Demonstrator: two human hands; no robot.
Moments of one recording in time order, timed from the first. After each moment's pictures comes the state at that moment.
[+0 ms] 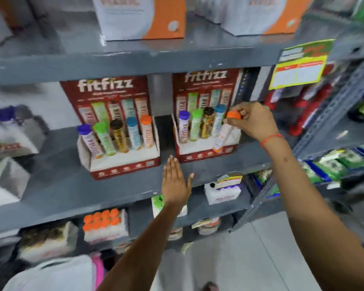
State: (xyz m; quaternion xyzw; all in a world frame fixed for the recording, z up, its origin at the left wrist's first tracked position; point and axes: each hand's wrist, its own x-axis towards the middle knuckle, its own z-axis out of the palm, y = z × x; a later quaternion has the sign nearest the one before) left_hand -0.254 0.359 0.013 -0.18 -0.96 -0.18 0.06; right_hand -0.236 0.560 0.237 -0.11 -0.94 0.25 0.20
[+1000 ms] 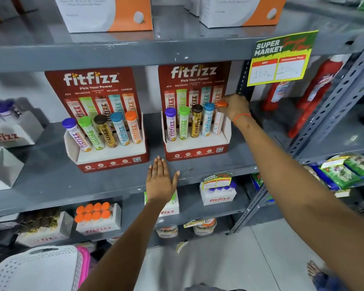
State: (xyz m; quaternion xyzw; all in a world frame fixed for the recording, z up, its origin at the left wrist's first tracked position) left_hand -0.256 0.370 0.008 -0.11 -0.99 -0.08 0.02; right_hand -0.334 0.624 0.196 -0.12 -0.95 0.27 0.13
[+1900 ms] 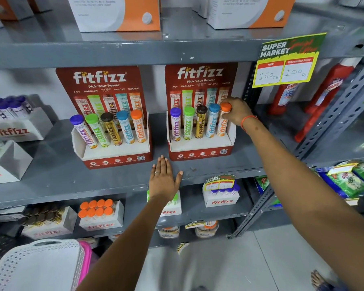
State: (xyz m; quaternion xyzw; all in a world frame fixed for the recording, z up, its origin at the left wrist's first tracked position) left_hand -0.258 0.371 0.009 -0.10 -0.99 -0.06 0.00; right_hand -0.343 0.632 0.186 -0.05 -0.96 0.26 0.10
